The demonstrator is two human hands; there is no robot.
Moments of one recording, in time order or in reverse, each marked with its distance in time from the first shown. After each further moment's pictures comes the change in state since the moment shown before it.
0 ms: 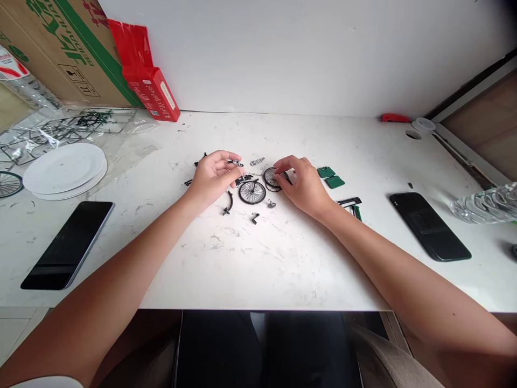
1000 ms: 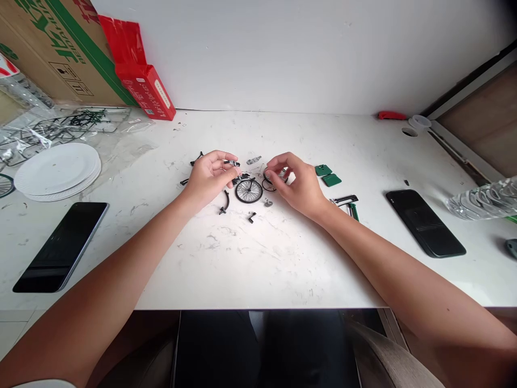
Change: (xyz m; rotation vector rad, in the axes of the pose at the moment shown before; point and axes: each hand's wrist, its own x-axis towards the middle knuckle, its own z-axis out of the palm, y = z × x) left_hand -0.002 0.000 0.000 0.052 -0.004 -0.036; right_hand -0.004 -0.008 0.003 0.204 0.057 -0.109
